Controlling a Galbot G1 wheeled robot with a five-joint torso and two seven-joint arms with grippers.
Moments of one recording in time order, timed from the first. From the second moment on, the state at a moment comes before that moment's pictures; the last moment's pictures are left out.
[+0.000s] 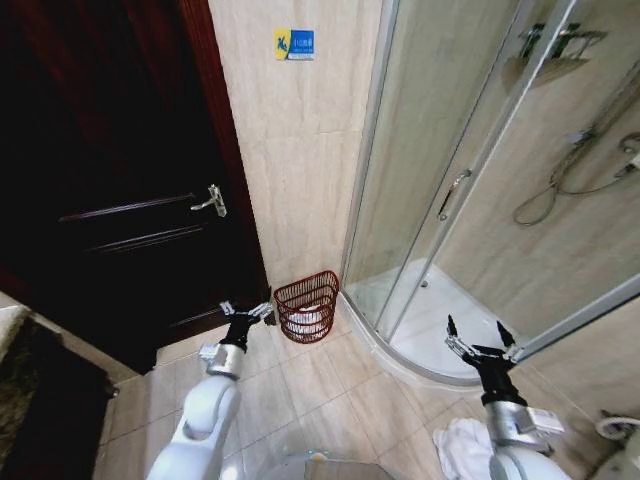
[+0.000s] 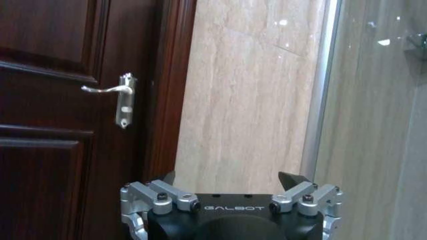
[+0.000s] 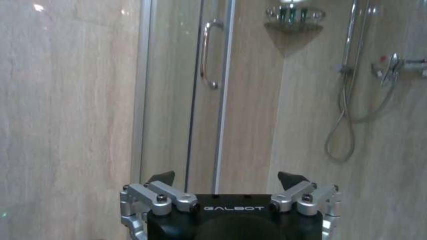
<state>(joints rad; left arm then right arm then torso) 1.44 -1.44 -0.49 -2.00 -0.22 -0.07 -0.02 -1.80 1.48 0.83 2.24 0.18 0.03 0.00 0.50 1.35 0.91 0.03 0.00</state>
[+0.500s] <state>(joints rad) 1.50 -1.45 -0.49 -2.07 -0.20 -0.05 -0.02 -1.82 1.51 0.86 2.25 0.14 0.03 -0.02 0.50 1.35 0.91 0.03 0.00</state>
